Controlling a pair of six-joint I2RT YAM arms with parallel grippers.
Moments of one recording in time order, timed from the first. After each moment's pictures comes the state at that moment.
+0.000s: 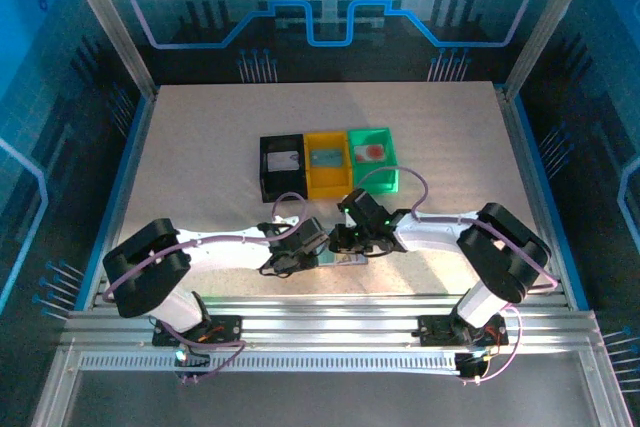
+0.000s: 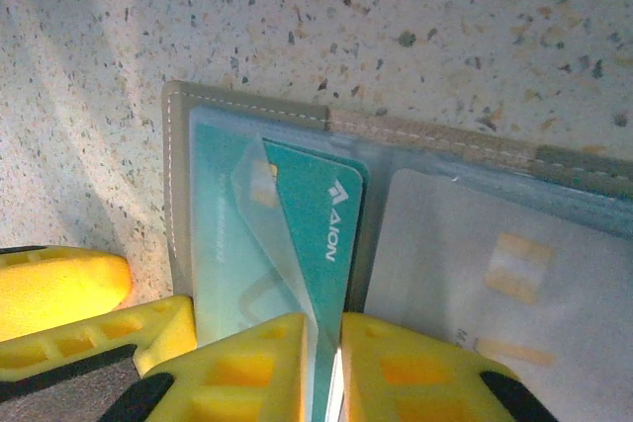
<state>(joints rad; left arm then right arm) -0.96 1.56 0.72 -0.48 -0.16 -1.20 0.80 1.61 0.71 -0.09 -0.28 0.78</state>
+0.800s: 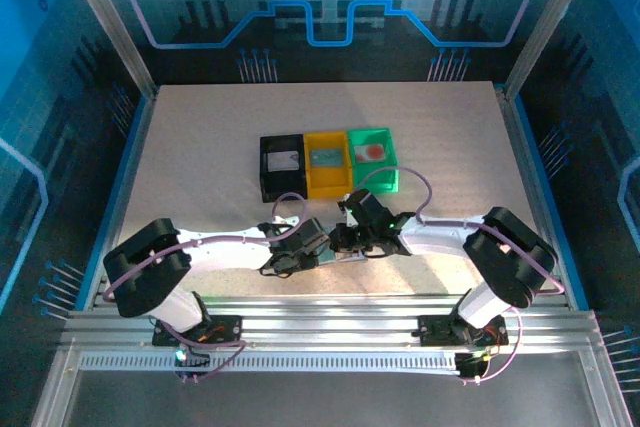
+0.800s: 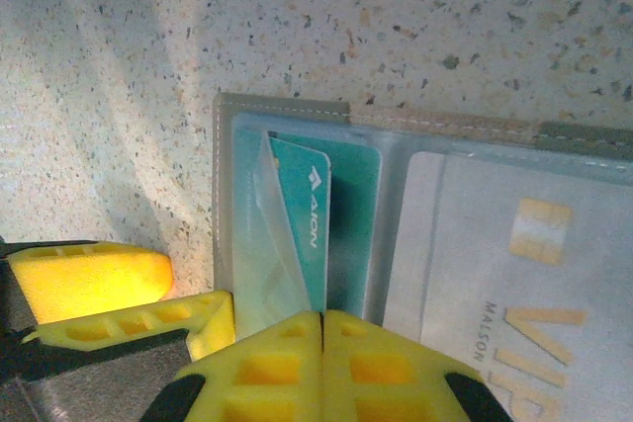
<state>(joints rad) -0.97 1.56 0.72 -0.48 -0.17 -1.21 0.80 1.57 0.68 -0.02 -0.30 0.79</state>
